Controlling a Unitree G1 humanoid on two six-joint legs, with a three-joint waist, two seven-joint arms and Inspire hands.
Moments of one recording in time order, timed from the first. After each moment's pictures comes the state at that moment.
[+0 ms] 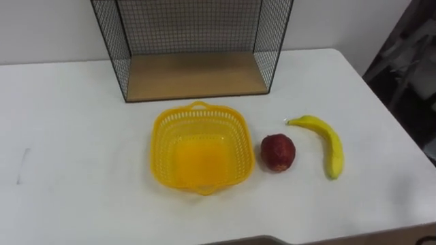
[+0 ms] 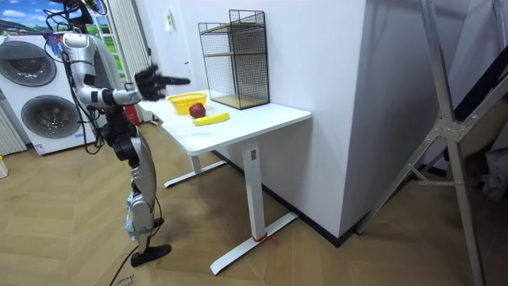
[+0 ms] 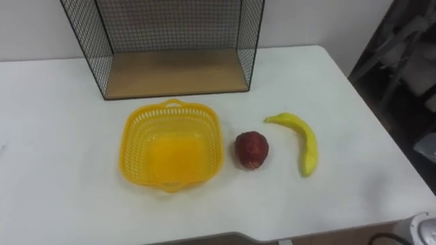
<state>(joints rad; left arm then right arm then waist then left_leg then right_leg) 0.31 0.22 0.13 1.07 0.27 0.01 0.13 0.15 -0.30 -0.45 -0.02 0.14 -0.16 -0.94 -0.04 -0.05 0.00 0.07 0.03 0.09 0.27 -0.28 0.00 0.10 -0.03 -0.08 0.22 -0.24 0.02</state>
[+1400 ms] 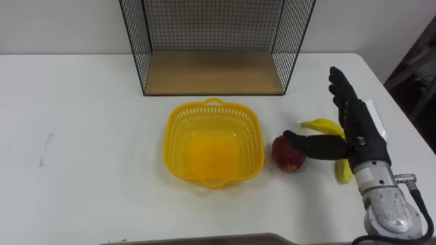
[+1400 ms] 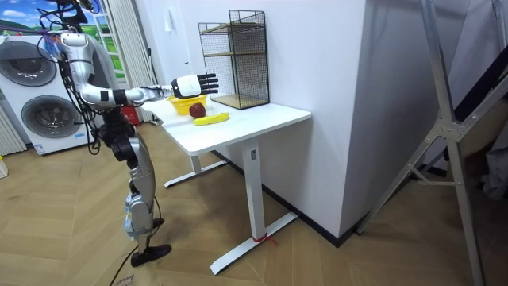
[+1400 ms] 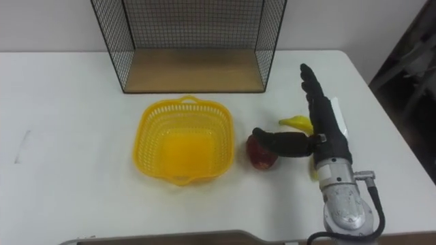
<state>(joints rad) 0.30 0.23 0.05 1.04 0.28 0.01 0.01 0.14 -0.35 0.02 0.00 0.02 -0.13 -0.06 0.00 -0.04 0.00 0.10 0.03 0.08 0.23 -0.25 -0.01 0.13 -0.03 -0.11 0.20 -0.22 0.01</state>
